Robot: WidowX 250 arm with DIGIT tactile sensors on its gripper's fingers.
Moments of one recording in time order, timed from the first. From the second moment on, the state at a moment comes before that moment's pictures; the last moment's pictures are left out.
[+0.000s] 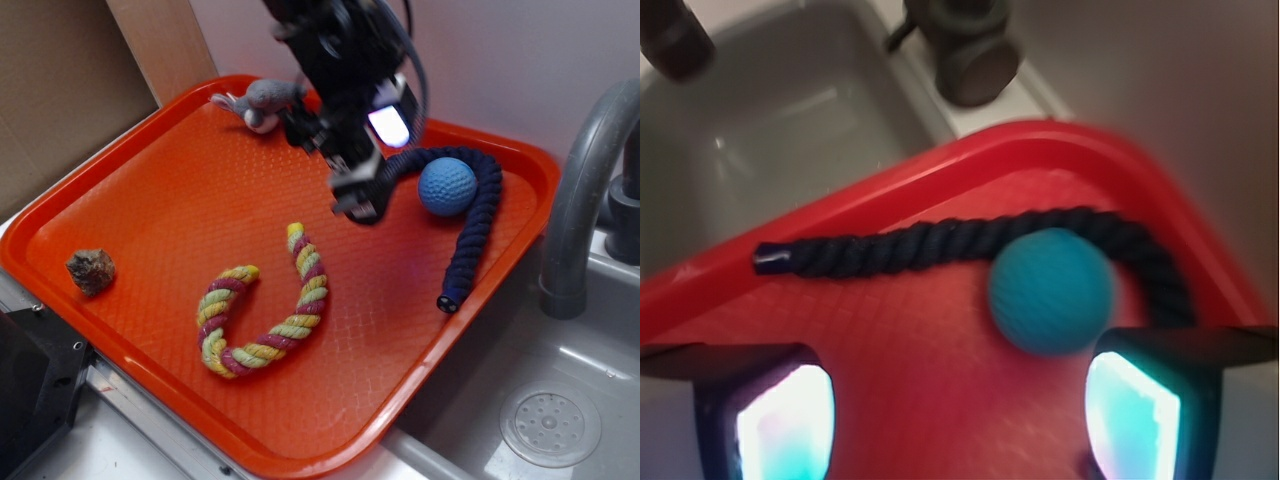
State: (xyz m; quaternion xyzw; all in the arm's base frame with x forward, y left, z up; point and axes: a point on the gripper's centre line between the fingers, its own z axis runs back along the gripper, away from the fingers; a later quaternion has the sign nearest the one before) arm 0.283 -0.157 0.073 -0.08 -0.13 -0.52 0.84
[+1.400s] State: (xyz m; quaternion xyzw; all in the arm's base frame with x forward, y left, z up) arm 0.295 -0.165 0.088 0.04 -0.09 -0.47 0.88
